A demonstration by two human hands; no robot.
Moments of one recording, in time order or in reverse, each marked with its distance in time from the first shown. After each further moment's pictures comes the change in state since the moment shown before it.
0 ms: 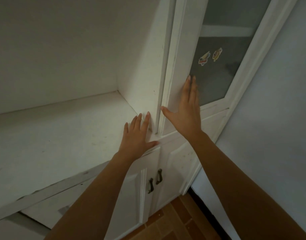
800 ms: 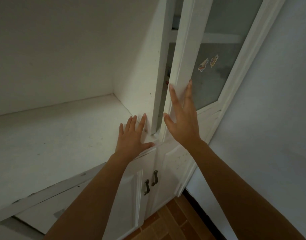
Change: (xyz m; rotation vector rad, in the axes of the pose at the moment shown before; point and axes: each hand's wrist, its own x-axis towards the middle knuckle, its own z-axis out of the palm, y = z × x) left_hand 0.001 -0.005 0.001 -0.013 0.009 -0.005; right_hand -0.020 -0.001 -0.012 -0.047 0.051 -0.209
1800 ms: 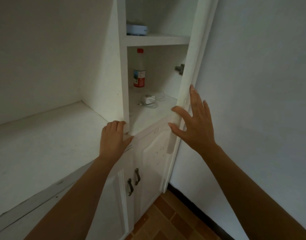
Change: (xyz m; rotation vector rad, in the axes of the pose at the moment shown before) left_hand -0.005 0.021 0.001 -0.028 0.298 0.213; right_hand -0.072 0.050 -0.092 -0.294 0.077 -0.047
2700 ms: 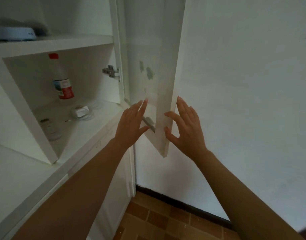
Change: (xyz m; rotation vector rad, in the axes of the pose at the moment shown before) left_hand 0.094 0.208 0.066 -0.352 -0.154 0.559; right_hand -0.074 0.101 -0.064 -0.167 0.043 0.234
